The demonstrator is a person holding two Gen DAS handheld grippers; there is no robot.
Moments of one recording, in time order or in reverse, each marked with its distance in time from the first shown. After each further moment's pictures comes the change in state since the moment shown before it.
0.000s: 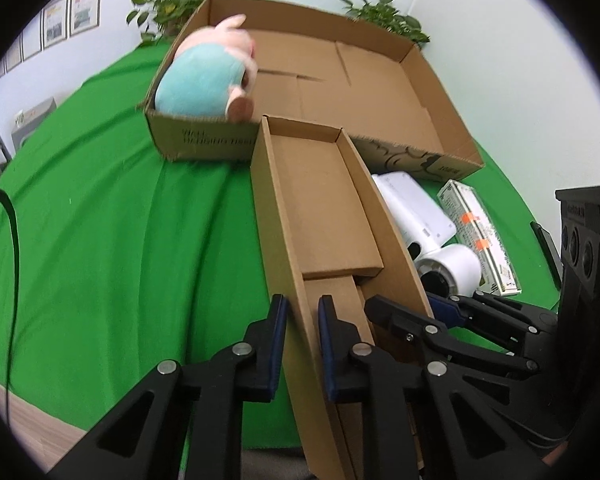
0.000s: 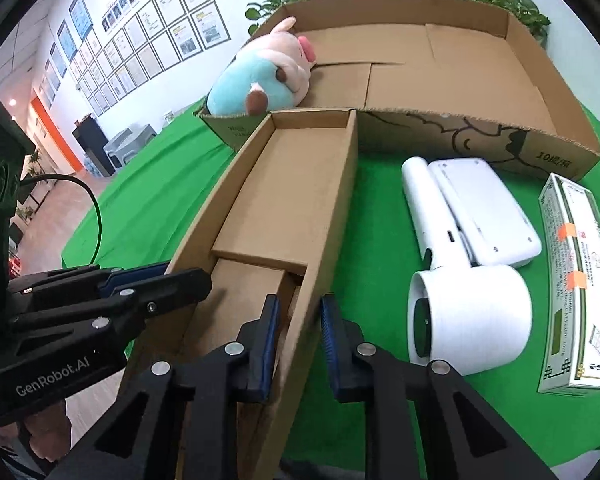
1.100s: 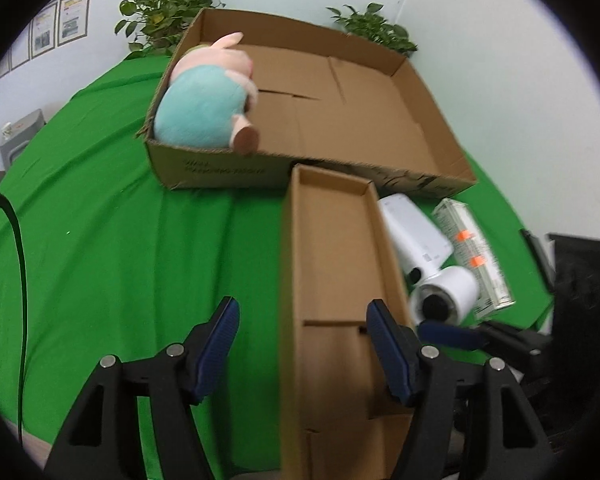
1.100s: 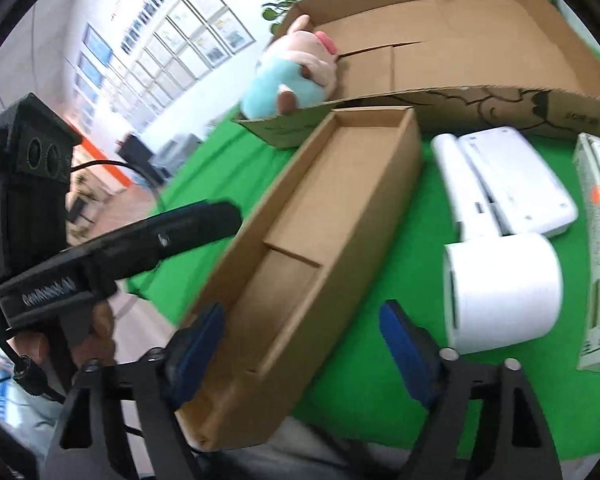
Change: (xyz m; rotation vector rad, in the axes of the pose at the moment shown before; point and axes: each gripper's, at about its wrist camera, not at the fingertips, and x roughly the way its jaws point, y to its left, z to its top) left arm 0.003 0.023 0.017 0.022 -0.017 -0.045; right arm -0.011 -0.011 -0.005 0.078 0.047 0.185
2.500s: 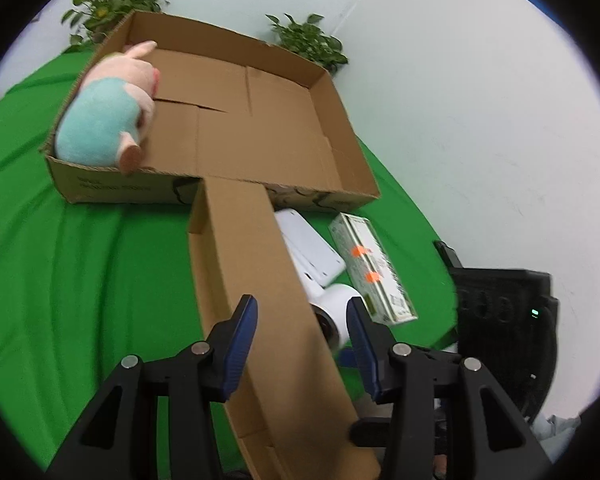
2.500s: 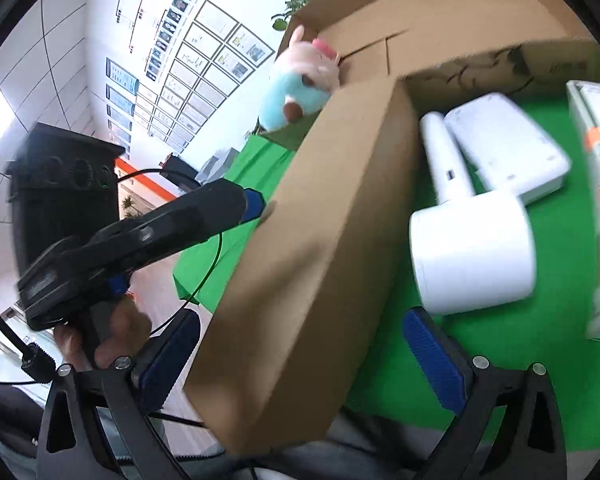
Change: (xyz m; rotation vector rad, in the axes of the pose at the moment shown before) left arm -0.005 -0.040 0.013 -0.012 -0.038 -0.321; right arm -0.026 -0.051 -0.006 0.092 -0.017 0.234
